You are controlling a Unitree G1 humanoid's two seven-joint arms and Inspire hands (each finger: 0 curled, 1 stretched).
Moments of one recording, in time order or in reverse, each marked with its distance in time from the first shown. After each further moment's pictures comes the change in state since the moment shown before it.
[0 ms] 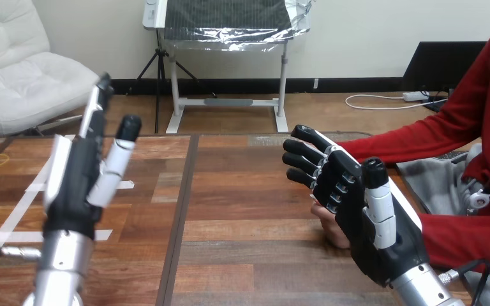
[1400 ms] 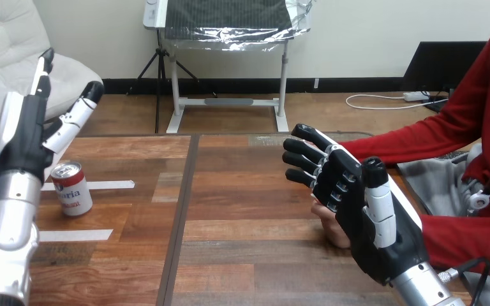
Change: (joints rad) left arm -0.447 0.254 0.015 0.673 0.098 -0.001 0.074; right arm -0.013 0.001 -0.002 0.023 0.000 -0.023 0.006
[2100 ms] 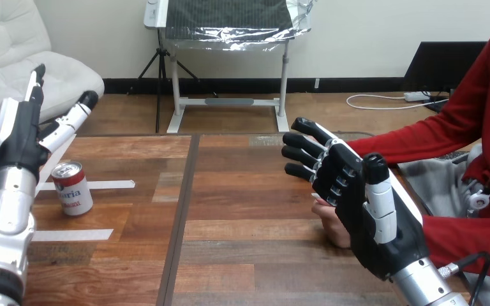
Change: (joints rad) left arm -0.151 0.032 -0.043 0.279 0.015 0.021 0.021; right arm -0.014 0.000 -0.001 0.000 0.000 -0.018 0.001
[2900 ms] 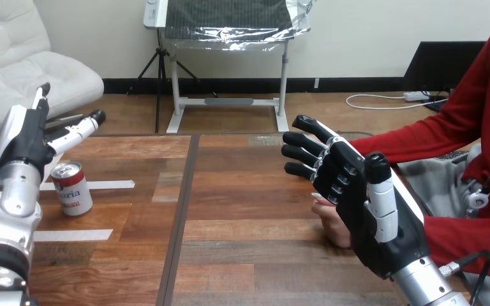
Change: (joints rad) left arm -0.113 0.007 -0.071 0.124 0.034 0.161 -0.003; right arm -0.002 0.000 -0.002 0.000 0.000 -0.001 0.000
